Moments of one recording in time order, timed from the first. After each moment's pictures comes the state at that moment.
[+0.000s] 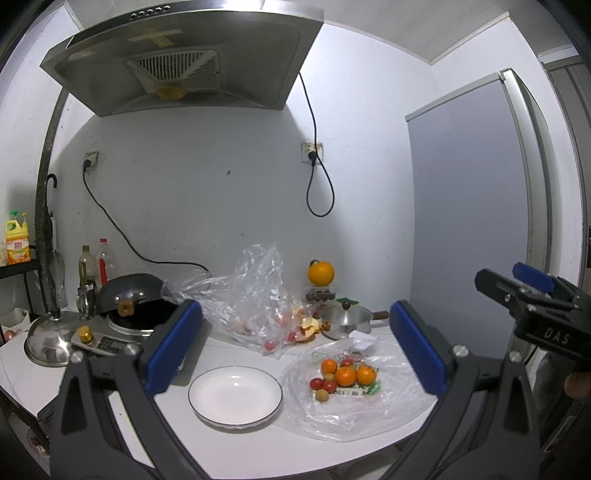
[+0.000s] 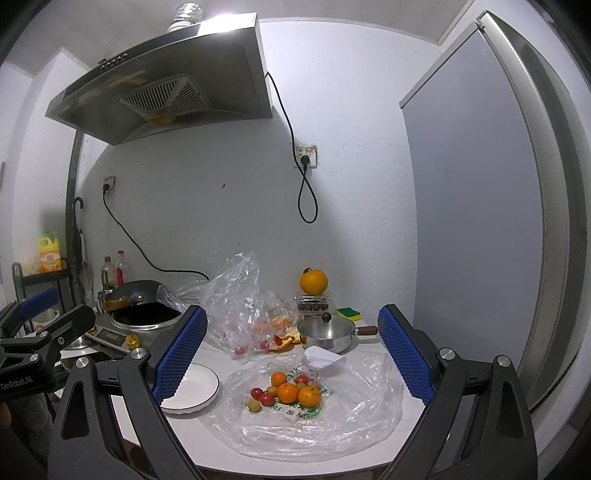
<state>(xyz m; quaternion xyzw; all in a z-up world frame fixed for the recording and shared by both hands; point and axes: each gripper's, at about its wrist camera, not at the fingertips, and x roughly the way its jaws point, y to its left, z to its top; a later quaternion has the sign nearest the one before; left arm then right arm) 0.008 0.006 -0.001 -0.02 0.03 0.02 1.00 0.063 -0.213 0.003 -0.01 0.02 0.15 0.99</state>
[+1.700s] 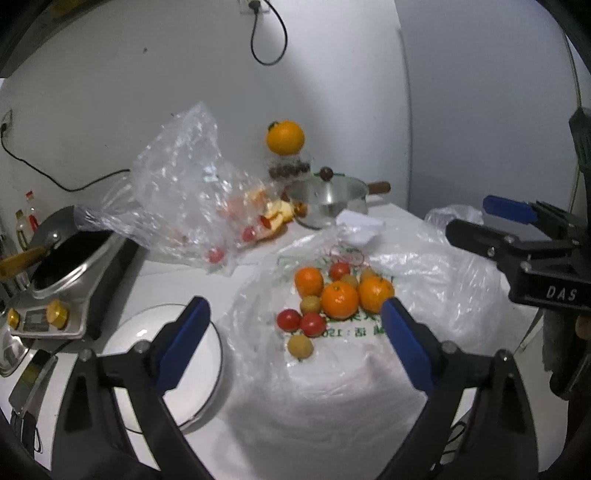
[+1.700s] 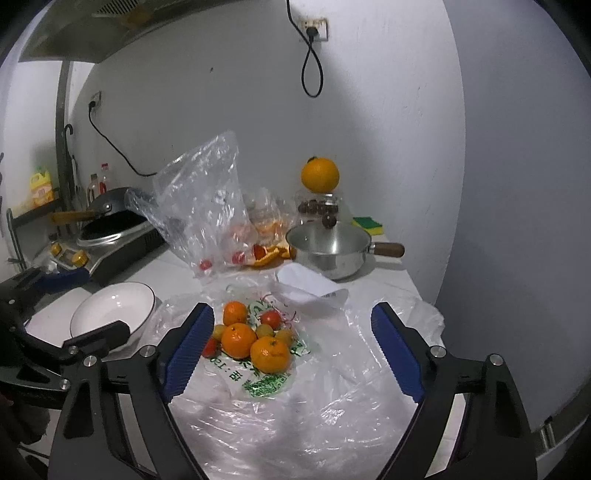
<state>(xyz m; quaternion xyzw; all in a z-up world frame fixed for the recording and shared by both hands) 0.233 -0.050 -0.125 0.05 0.27 -0.02 0.96 0.271 -0.231 -0.095 -0.06 0.20 0.20 0.96</state>
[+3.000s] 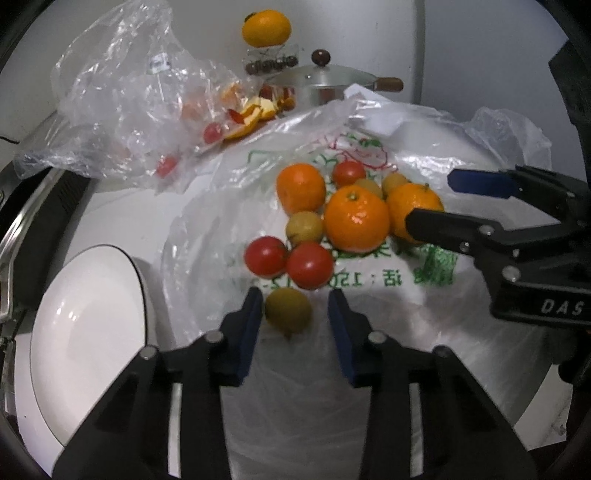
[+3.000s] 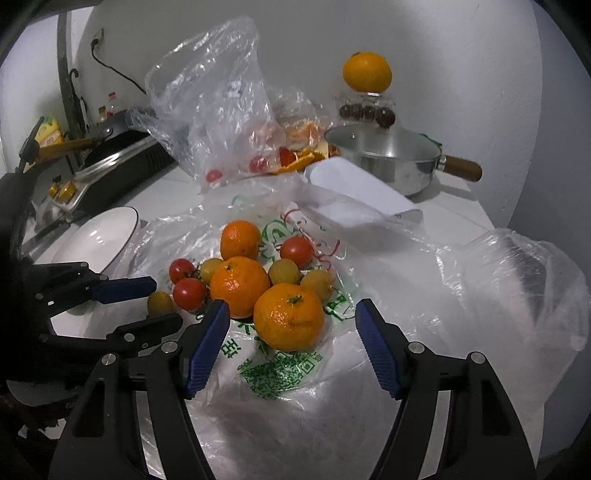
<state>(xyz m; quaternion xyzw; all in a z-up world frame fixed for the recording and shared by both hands) 0.320 -0.052 -0.215 0.06 0.43 -0.03 0.90 0.356 -0.188 -0.175 -0.09 0.35 0.27 0.89</state>
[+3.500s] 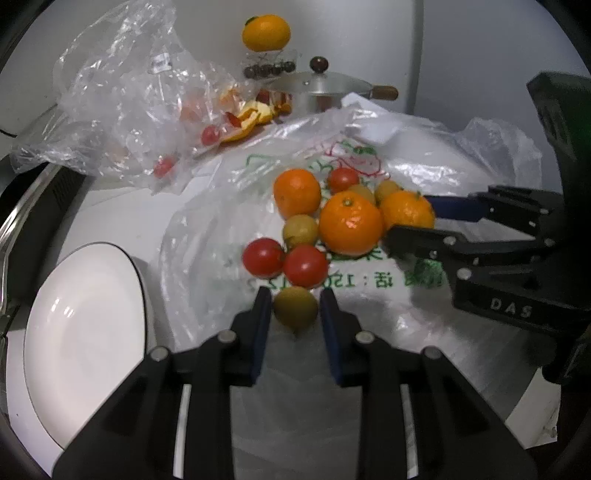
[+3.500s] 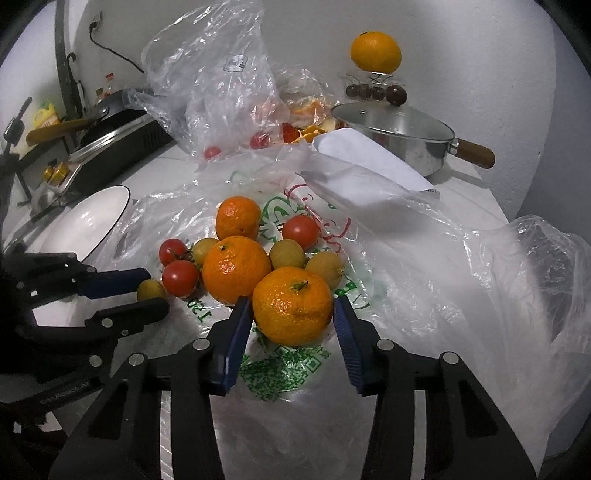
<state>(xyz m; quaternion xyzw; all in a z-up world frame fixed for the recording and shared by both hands) 0.315 -0.047 -0.209 0.04 0.42 -0.05 0.91 0.363 -0.179 -0.189 -0.11 0.38 0.27 0.88</state>
